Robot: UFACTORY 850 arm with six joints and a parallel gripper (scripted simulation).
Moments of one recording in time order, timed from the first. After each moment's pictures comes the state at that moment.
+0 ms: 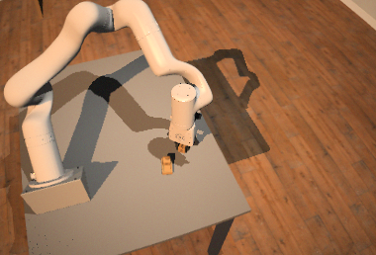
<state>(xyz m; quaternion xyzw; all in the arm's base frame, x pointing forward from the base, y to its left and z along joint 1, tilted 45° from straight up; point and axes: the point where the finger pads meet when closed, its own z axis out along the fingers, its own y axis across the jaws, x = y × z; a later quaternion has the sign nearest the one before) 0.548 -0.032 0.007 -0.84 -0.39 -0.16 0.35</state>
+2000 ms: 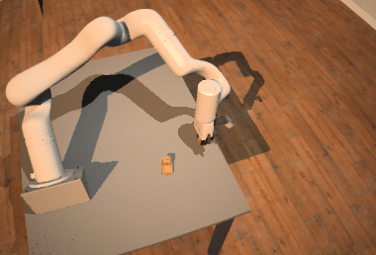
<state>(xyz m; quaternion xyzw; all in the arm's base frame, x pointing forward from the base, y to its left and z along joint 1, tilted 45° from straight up) 0.651 0.038 0.000 -0.92 -0.03 0.01 0.38</state>
